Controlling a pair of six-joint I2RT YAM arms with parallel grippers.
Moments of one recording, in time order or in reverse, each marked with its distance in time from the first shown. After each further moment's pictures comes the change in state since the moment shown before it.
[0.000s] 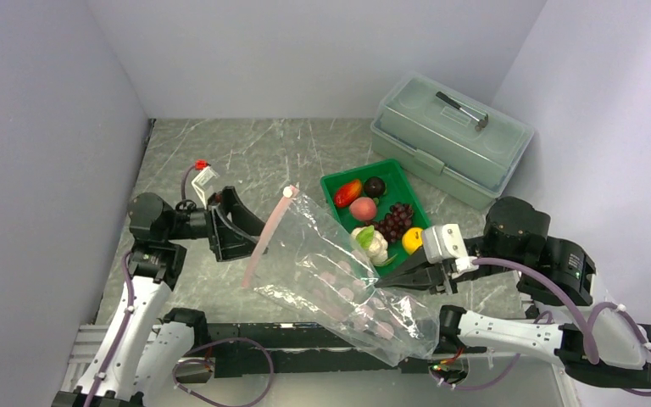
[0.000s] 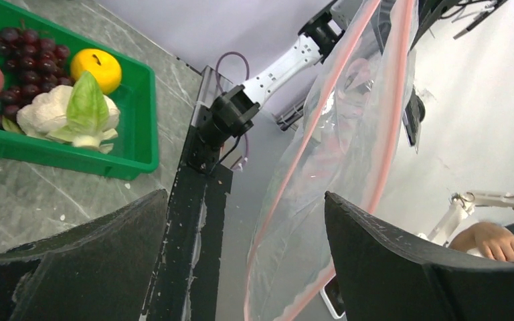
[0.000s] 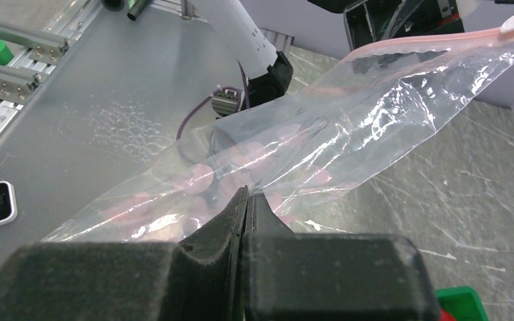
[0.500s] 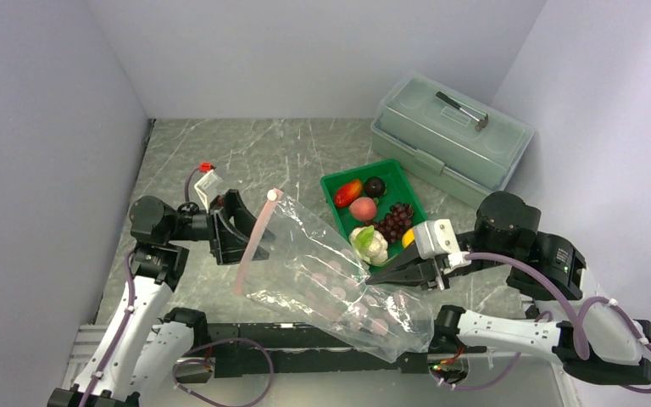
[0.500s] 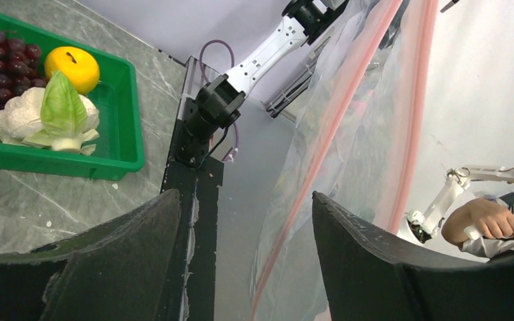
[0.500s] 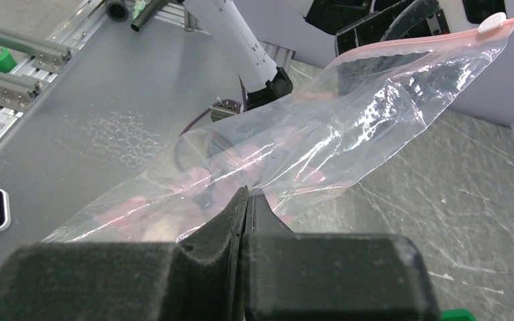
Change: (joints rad) left arm -0.056 -0.002 -0.010 0.061 0.029 -0.018; right arm 0.000 0.039 0.000 0.067 -0.032 0.000
